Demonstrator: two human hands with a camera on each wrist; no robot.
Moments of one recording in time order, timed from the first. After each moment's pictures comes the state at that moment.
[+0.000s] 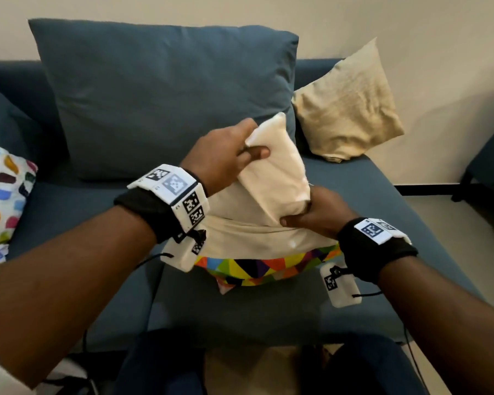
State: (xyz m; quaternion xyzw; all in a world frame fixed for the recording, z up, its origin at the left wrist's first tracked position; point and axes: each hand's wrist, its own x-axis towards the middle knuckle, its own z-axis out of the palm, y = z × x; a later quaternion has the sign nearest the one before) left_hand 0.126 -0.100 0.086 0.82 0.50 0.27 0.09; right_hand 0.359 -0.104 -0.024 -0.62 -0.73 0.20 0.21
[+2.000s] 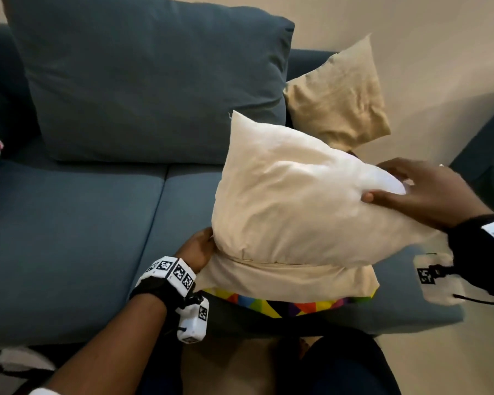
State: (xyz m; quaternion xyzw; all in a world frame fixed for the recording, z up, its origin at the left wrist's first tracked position) left_hand 0.101 -0.100 -0.168 0.62 0.58 0.28 0.45; right_hand 0.484 -0.160 0.053 -0.70 -0.70 0.03 0.14
